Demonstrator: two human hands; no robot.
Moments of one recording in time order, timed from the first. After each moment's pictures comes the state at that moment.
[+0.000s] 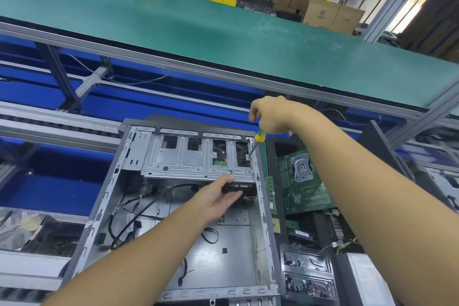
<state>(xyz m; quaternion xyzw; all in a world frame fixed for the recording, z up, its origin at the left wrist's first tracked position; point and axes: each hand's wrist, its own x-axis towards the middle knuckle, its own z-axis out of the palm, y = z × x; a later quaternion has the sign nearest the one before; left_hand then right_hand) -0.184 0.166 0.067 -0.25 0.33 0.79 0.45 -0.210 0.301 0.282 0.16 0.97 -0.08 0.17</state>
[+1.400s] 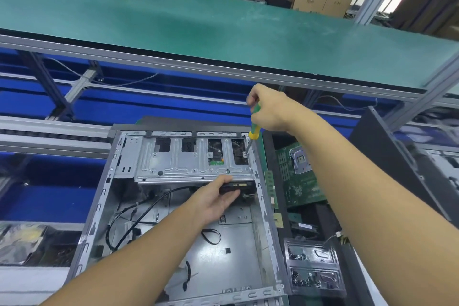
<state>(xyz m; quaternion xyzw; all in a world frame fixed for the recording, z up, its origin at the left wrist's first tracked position) -0.189 0.165 0.066 -0.24 0.35 0.78 0.47 -0.206 0.318 0.265 0.18 0.96 -0.19 0.08</state>
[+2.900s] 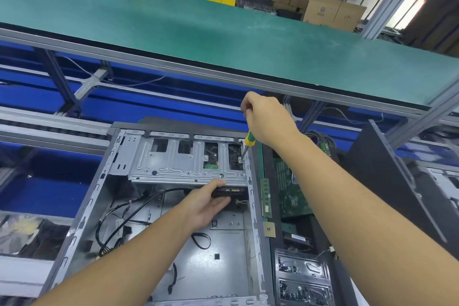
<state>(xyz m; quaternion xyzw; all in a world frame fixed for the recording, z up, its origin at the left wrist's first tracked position) -0.184 0.165 0.065 -0.24 0.40 0.78 0.42 -0.202 0.318 0.246 0.09 0.99 -0.12 -0.07</state>
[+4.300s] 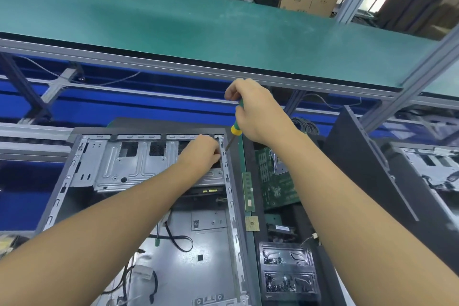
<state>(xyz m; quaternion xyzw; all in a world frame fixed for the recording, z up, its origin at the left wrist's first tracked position) -0.248 0.229 0.125 0.32 0.92 0.18 0.13 -0.180 0.345 0.256 0.06 0.97 -0.21 -0.12</state>
